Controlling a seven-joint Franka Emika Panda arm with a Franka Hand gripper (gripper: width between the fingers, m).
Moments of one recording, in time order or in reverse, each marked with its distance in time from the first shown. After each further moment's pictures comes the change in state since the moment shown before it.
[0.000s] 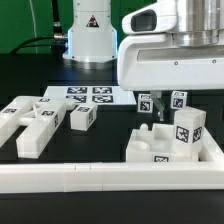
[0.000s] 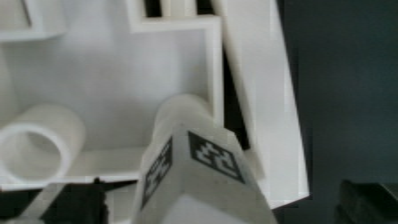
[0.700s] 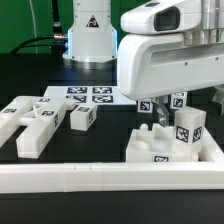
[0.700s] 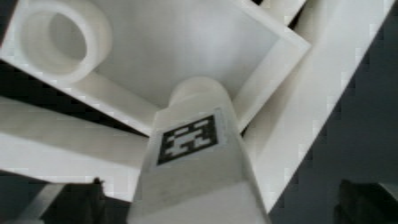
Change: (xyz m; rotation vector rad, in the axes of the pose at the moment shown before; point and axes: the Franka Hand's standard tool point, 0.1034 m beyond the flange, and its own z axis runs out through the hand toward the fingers) arm 0.002 0.004 0.000 -0.029 0.002 -0.551
